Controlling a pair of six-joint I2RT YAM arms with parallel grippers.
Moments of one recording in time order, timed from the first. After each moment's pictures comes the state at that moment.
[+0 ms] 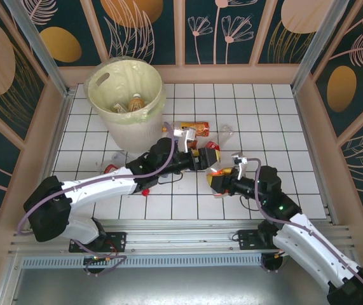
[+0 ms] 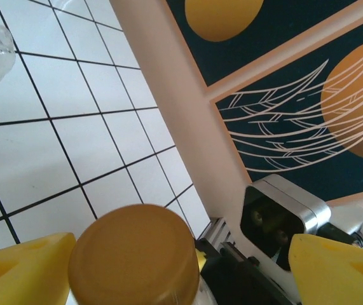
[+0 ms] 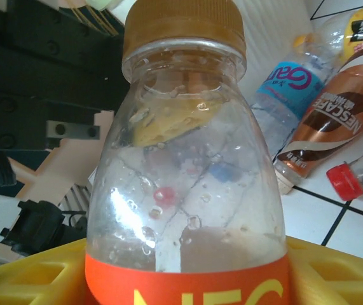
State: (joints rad) left arm -0.98 1.45 0.92 0.29 0.21 -0.96; right arm 0.60 0.49 0.30 -0.07 -0.49 0.57
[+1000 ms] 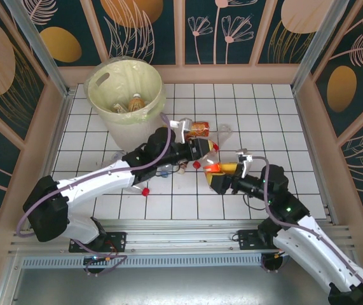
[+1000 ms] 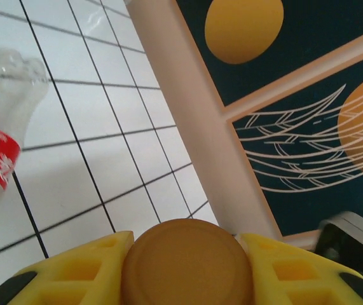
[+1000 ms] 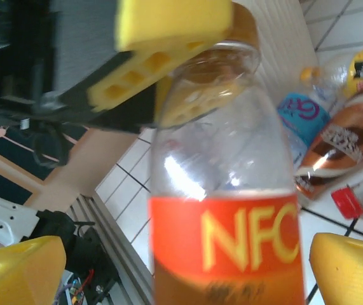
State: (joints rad) left arm -0.90 1.44 1.03 0.14 0.20 -0.92; right arm 0.61 0.43 0.44 -0.20 -0.44 0.55
